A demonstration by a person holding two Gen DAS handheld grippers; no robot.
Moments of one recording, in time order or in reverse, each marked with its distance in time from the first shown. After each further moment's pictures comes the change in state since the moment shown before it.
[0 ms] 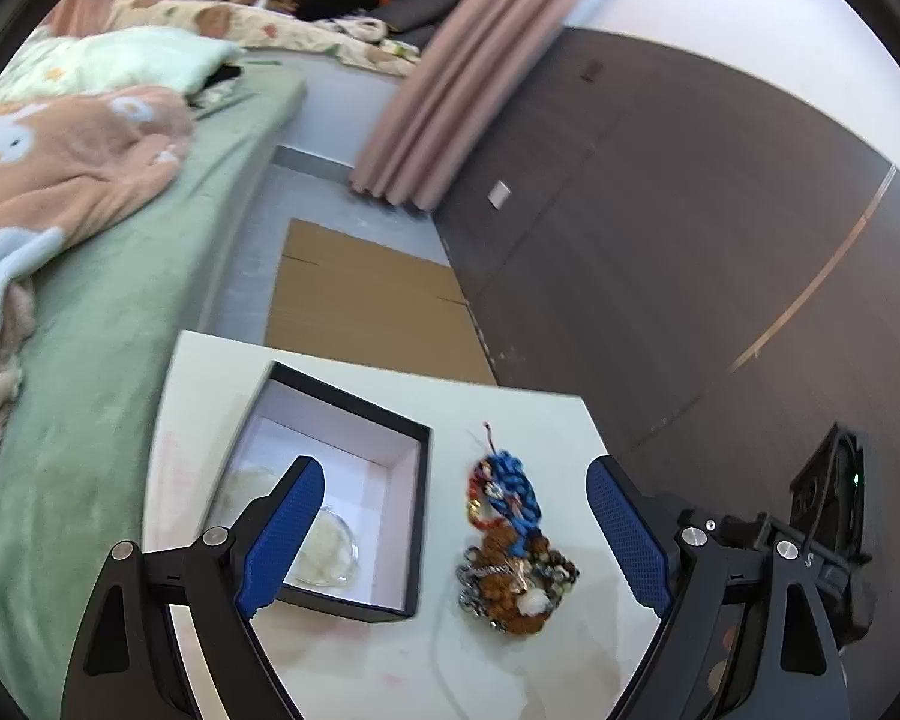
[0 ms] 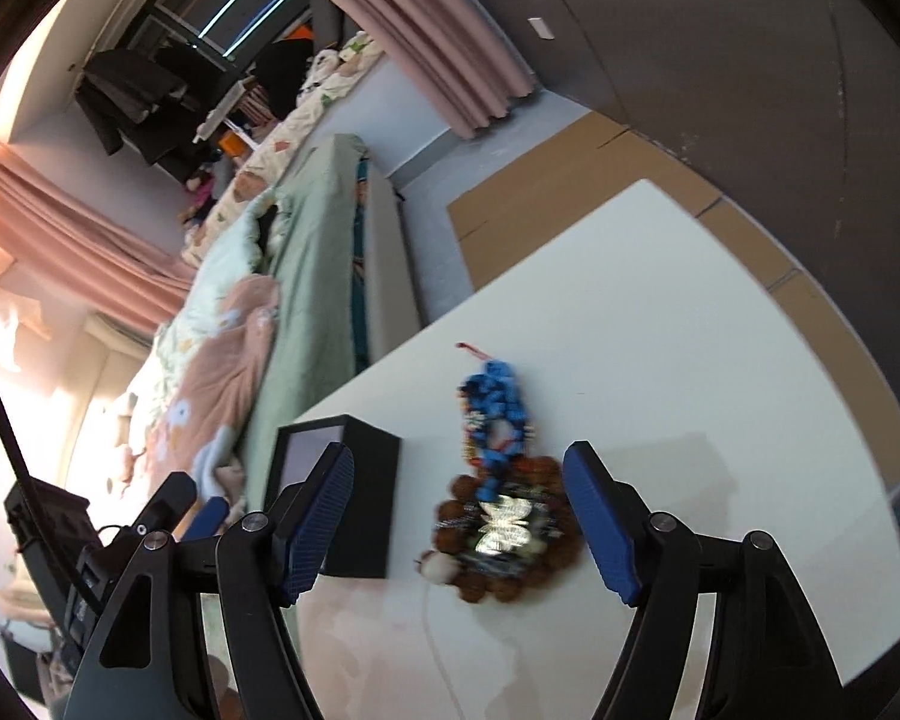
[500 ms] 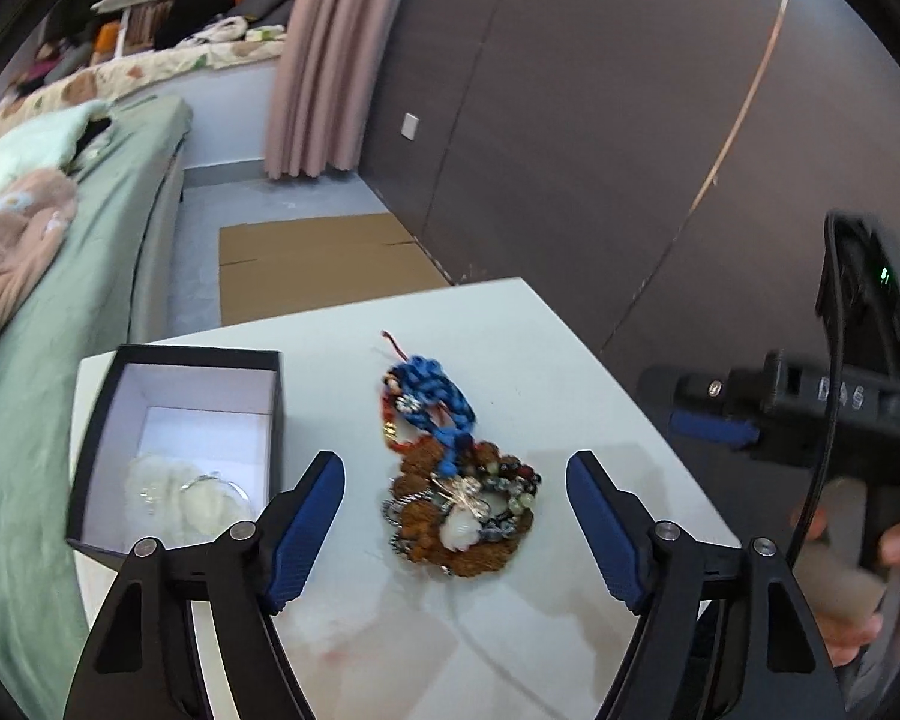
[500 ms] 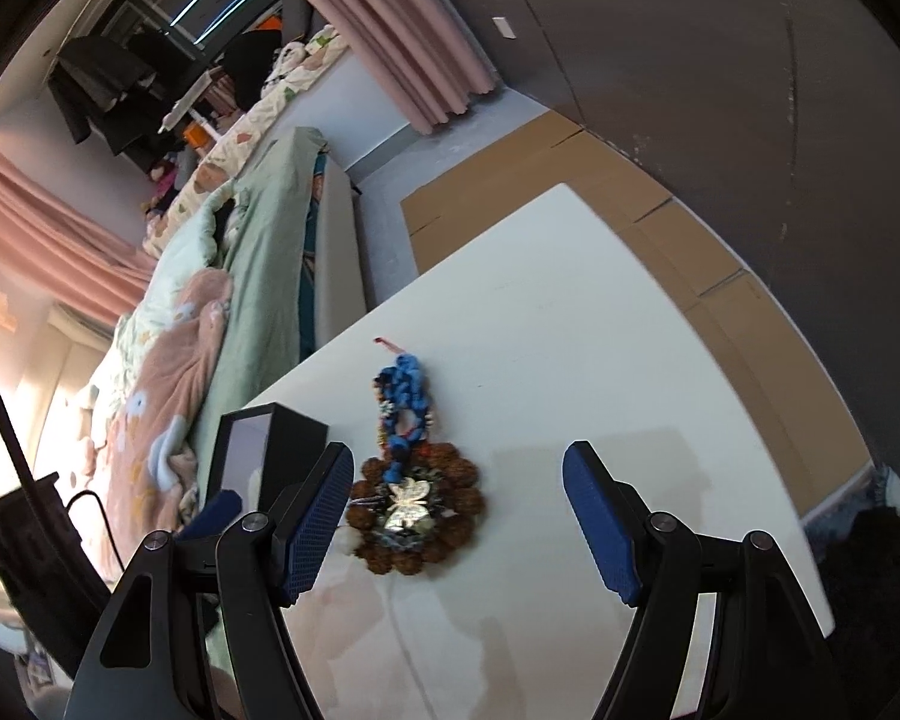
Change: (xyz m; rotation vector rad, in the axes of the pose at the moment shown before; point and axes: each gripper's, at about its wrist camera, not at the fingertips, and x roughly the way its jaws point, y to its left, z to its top) left arm 0.043 -0.073 -0.052 0.338 0.144 0.011; right arm -0.026 -0.036 0.003 -0.002 0.018 -0.103
